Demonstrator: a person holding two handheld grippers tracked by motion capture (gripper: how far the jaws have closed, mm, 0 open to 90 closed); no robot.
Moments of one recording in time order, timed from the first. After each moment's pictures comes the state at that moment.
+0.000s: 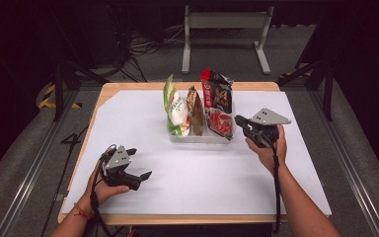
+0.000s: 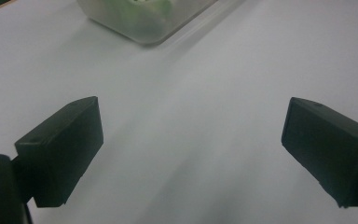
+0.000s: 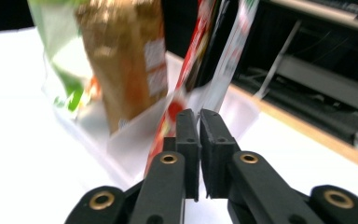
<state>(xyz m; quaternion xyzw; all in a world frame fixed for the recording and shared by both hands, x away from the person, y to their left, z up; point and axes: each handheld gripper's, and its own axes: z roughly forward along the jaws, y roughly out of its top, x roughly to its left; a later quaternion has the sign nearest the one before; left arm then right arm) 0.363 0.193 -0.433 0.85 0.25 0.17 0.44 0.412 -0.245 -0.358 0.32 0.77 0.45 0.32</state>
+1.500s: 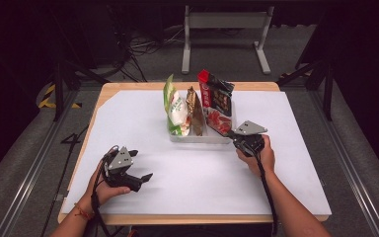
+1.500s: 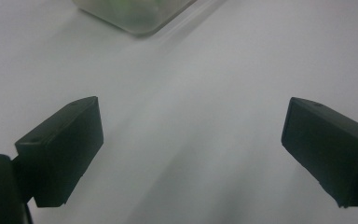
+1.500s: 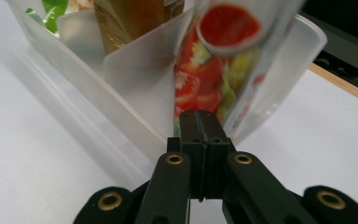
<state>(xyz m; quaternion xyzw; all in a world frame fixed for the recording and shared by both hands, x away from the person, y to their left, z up) 0.362 0.190 -0.436 0.86 0.24 0.17 0.42 0.423 -0.223 -0.410 0.34 0.81 0.37 0.31</state>
